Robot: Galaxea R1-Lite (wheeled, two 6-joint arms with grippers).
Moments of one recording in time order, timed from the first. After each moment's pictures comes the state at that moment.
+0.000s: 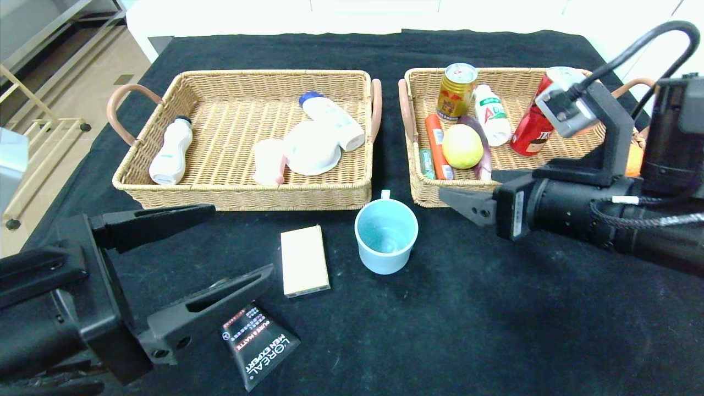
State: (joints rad) left arm -0.59 1.07 -0.63 -0.40 -0.14 0.14; right arm 0.61 1.53 -1.03 -0.32 -0.02 0.01
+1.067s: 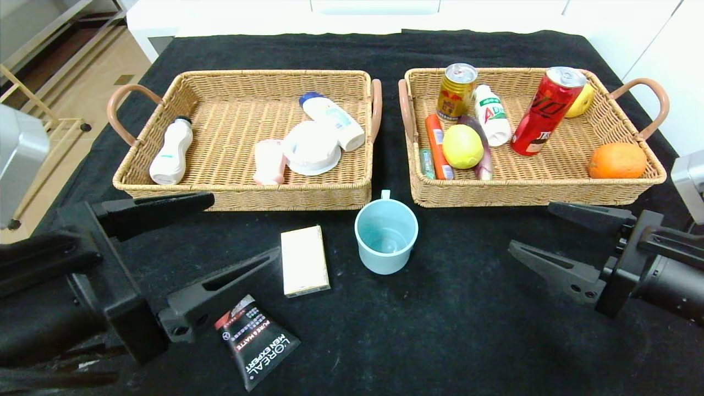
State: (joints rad) left arm -0.65 1.10 -0.68 -0.38 0.00 0.17; right arm 0.38 1.32 -0.53 -0.76 0.33 -0.10
